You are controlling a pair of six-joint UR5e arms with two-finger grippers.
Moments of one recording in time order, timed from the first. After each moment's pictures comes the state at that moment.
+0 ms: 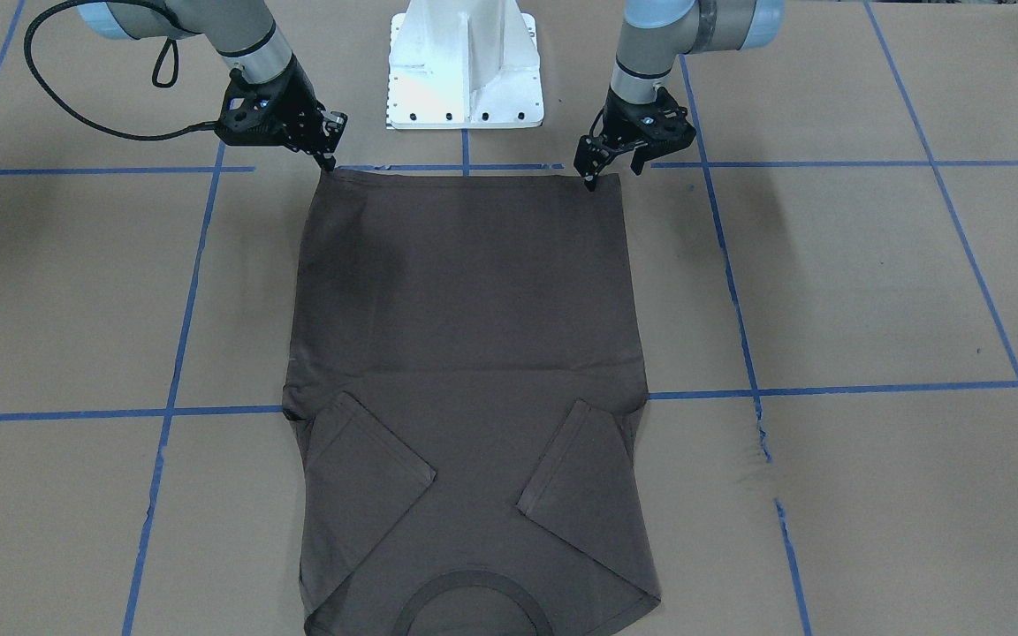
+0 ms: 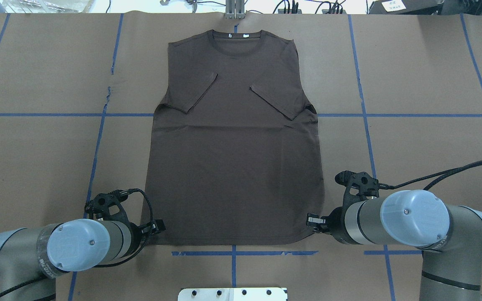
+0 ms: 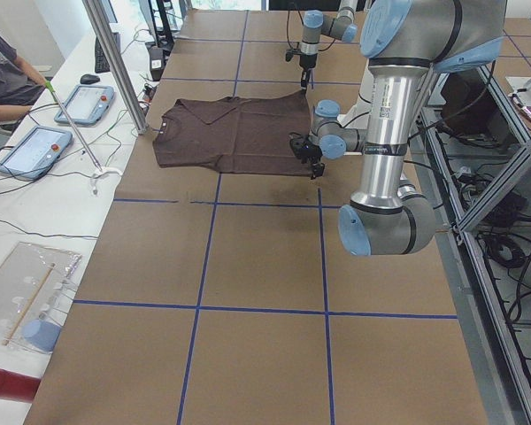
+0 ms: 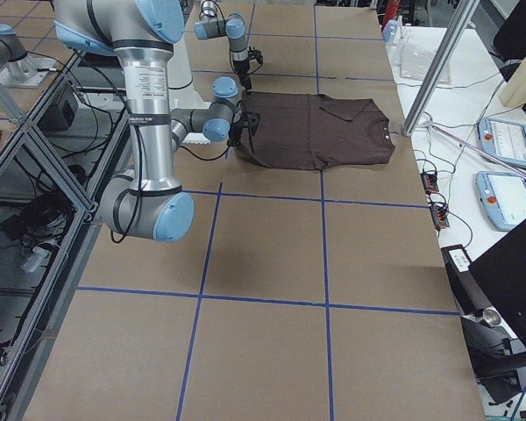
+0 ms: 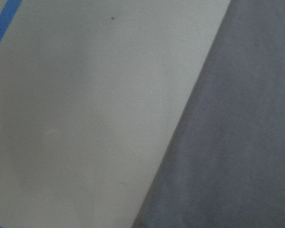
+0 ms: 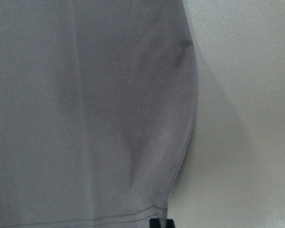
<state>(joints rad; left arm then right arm) -0.21 -1.75 -2.00 -1.78 -1.59 -1.84 0.30 -1.47 2.11 -1.24 1.77 1.63</state>
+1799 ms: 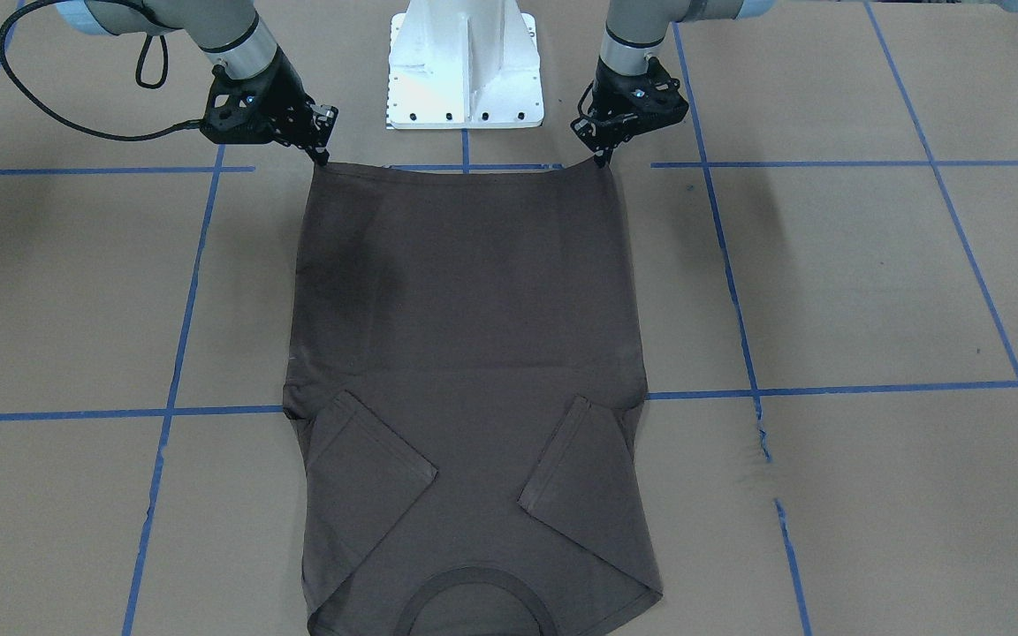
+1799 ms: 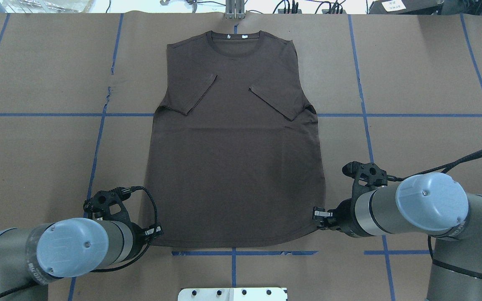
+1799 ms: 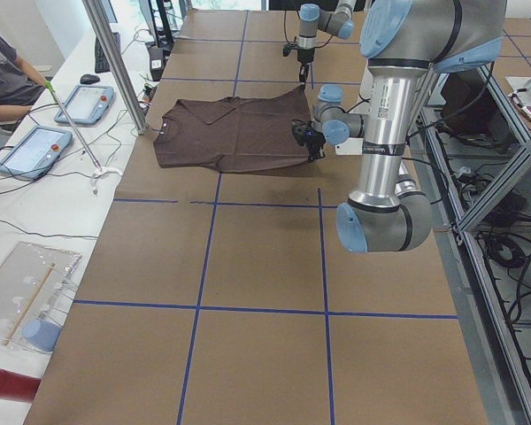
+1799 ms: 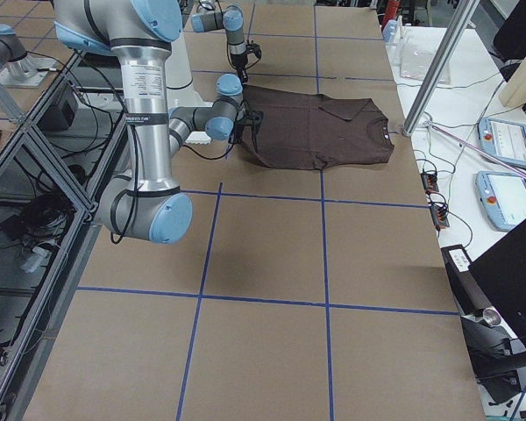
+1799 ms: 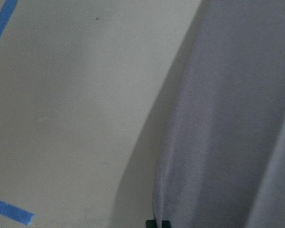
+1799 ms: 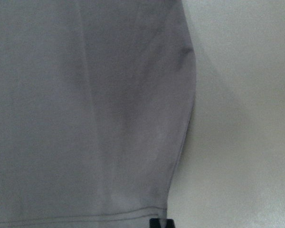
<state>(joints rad) -0.20 -1.79 -2.15 -1.62 -1.60 -1.82 0.36 -1.48 2.15 -1.24 1.87 1.61</state>
